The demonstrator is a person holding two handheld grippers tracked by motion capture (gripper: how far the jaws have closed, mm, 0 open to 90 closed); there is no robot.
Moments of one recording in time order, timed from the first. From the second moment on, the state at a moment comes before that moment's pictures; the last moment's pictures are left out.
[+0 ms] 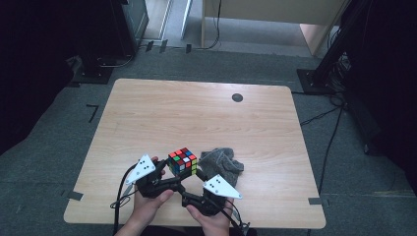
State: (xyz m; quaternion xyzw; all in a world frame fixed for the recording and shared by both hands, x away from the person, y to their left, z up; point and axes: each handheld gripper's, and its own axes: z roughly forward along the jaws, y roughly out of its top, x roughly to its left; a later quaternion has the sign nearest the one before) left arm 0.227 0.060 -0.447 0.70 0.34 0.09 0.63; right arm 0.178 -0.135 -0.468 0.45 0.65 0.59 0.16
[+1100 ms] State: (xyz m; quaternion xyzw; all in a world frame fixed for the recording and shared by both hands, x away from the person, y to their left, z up) left arm 0.236 0.087 -0.458 0.75 0.25 0.22 0.57; right arm 0.201 -0.198 -0.450 0.46 0.68 0.55 0.14
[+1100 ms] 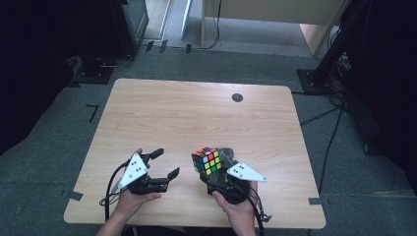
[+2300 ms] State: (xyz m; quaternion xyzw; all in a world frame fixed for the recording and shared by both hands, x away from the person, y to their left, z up) left arm 0.226 0.072 -0.469 0.79 0.19 0.24 0.53; right arm 0.246 -0.217 -0.499 0.55 0.71 0.39 0.19
